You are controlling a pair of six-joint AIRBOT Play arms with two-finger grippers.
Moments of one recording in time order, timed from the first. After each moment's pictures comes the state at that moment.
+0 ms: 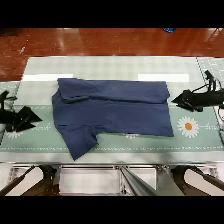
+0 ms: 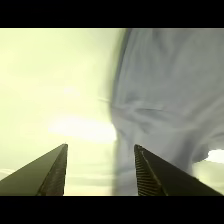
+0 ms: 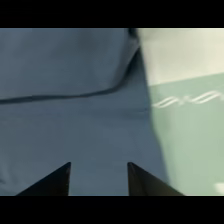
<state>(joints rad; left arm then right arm) 0.60 -1.09 0.75 1.13 -1.39 -1.39 -0.38 -1.19 0.86 -0.91 1.18 1.30</state>
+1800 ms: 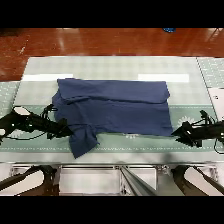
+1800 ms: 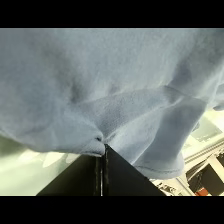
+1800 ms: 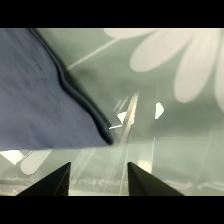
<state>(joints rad) 0.21 -1.28 0.52 0.88 -1.19 -1.31 -0.61 -1.11 0.50 -1.06 1.33 1.38</state>
